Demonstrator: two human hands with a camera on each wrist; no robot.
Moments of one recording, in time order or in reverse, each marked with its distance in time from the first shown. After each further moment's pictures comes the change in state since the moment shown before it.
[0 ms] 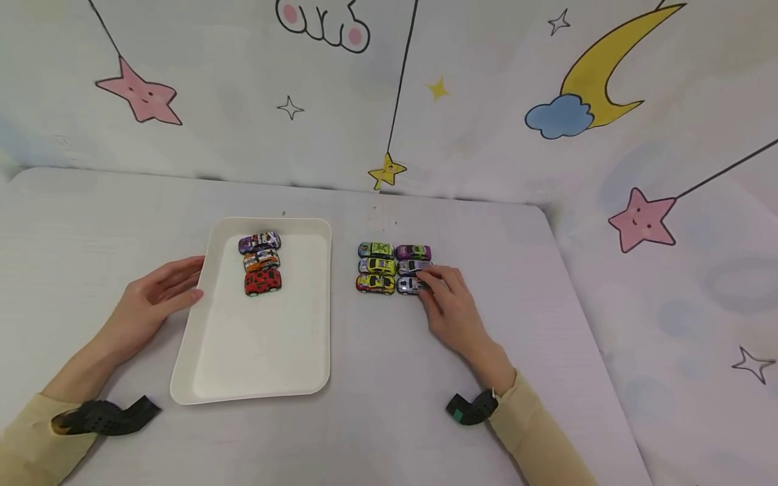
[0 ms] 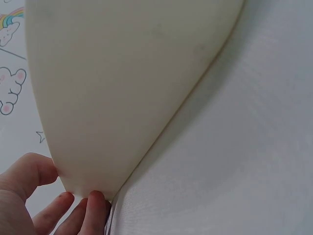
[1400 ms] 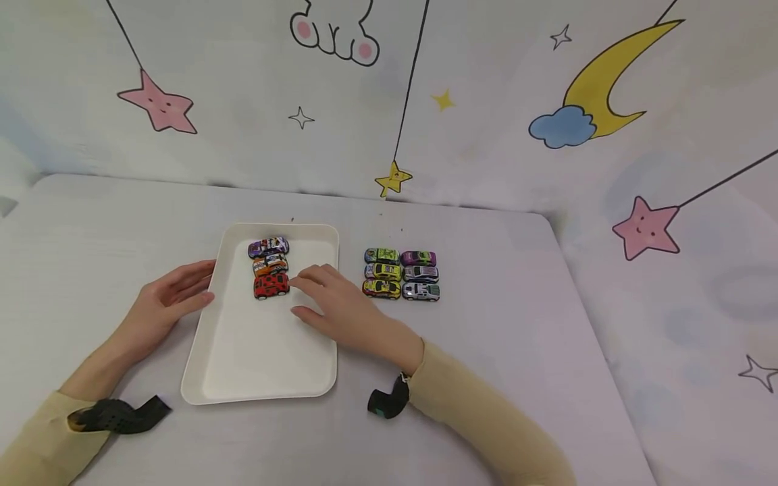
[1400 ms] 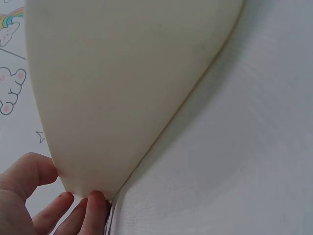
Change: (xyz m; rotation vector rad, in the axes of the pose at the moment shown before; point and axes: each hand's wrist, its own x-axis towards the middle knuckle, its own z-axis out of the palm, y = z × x) left_hand -0.001 0.000 0.000 -0.019 -0.017 0.007; right_hand 0.106 -0.124 0.071 0.155 -0.472 -0.059
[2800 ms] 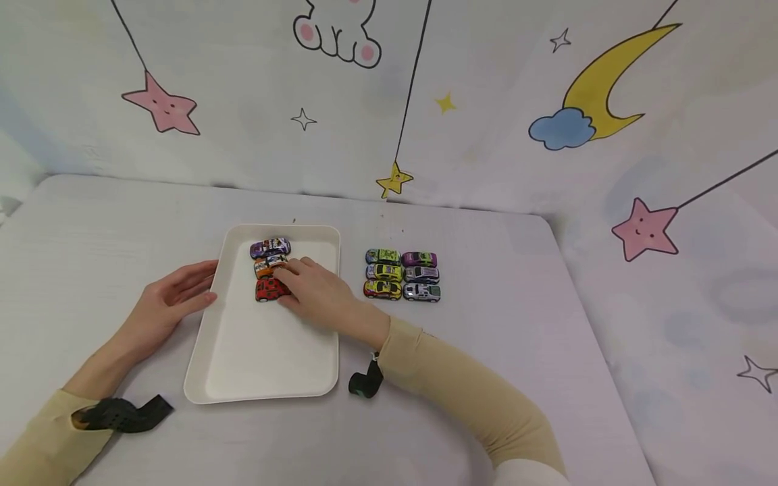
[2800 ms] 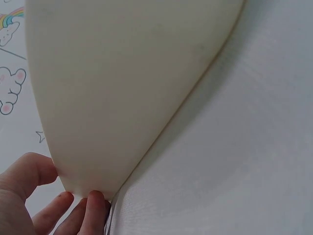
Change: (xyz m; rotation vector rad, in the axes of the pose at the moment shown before) left_hand 0.001 -0.003 0.000 0.031 -0.004 0.023; right_hand 0.045 -0.002 0.021 -0.168 -0.191 0.109
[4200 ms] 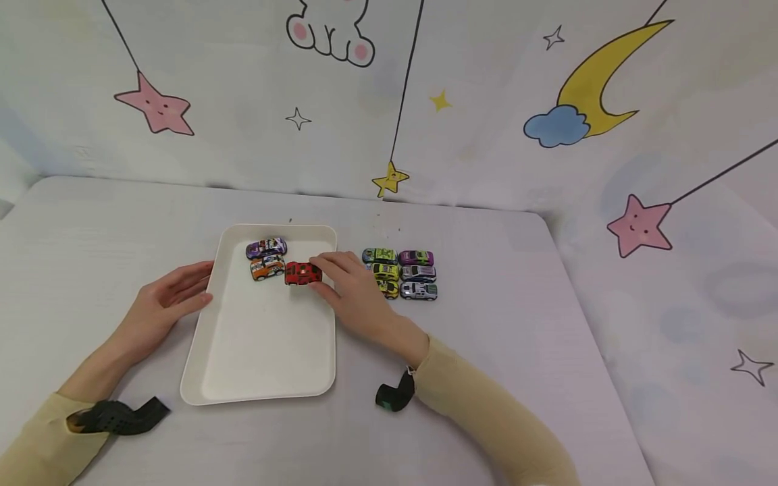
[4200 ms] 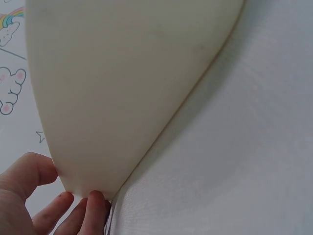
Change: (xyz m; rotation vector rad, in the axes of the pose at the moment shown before) left_hand 0.000 0.002 -0.001 -0.007 -0.006 0.013; right_hand -0.050 0.032 -0.004 0.195 0.536 -0.080
